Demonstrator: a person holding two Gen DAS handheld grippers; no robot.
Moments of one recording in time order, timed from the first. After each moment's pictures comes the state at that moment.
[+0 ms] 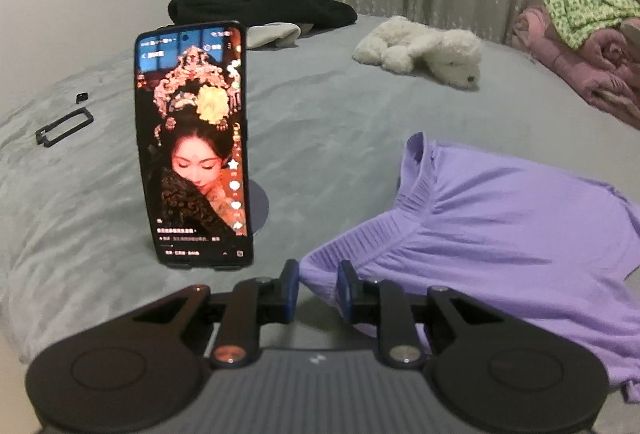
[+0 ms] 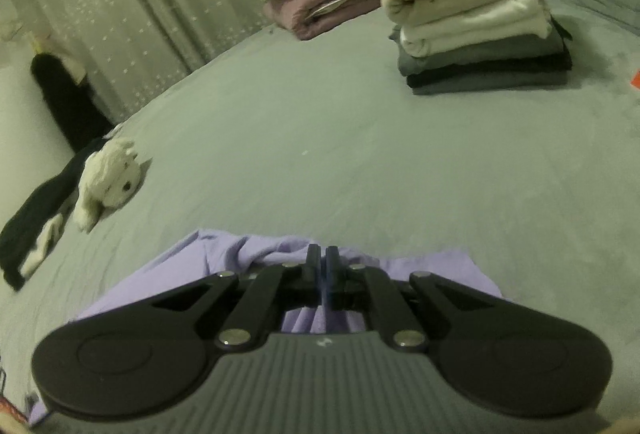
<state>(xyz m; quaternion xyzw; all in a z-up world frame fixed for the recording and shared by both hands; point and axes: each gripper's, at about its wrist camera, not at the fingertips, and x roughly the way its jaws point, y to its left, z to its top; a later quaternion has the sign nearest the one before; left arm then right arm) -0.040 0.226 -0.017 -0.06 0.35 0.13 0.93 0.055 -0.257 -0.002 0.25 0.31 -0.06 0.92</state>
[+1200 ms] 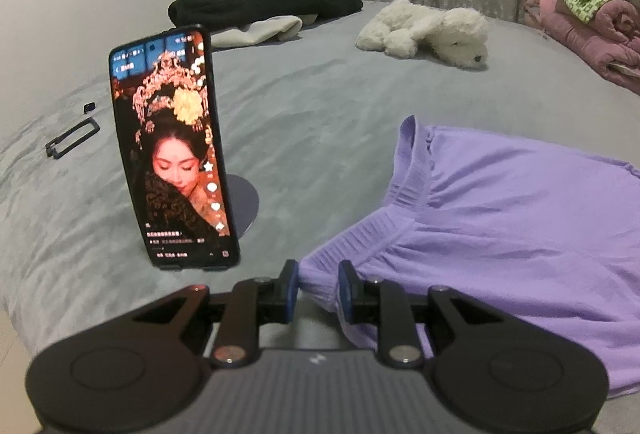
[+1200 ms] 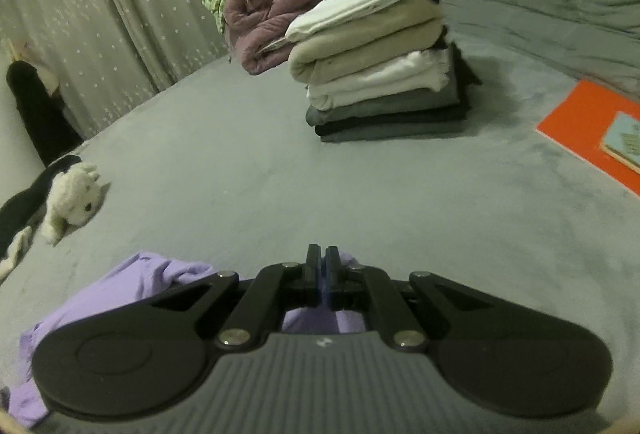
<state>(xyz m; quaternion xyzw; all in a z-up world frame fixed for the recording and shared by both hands) -0.024 0.200 -0.021 -0.02 0.37 0.17 0.91 0.015 -0.327 0.016 0.21 0.30 -0.11 0.92</state>
